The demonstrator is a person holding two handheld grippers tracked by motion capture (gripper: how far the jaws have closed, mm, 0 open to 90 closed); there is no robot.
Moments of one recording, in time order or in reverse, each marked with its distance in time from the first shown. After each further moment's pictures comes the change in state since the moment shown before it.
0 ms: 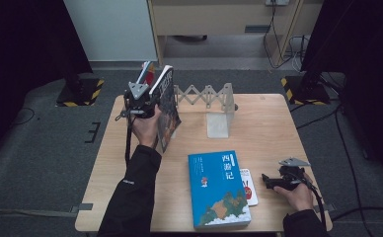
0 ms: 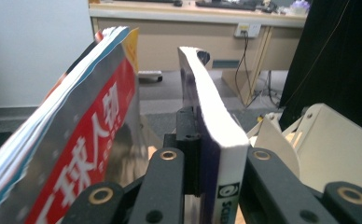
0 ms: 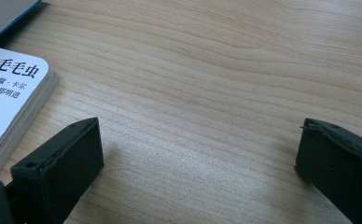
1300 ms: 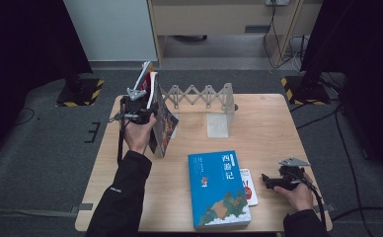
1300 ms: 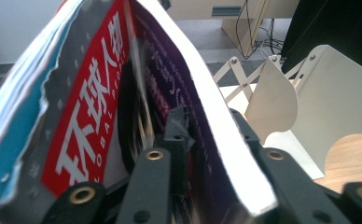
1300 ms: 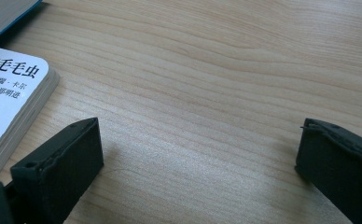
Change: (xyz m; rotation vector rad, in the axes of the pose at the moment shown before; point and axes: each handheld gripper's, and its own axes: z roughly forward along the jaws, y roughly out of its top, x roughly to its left) left arm 0.008 -0.005 -0.019 0.217 -0.022 0.017; right arm 0.000 0.000 0.000 0.002 0.002 0.000
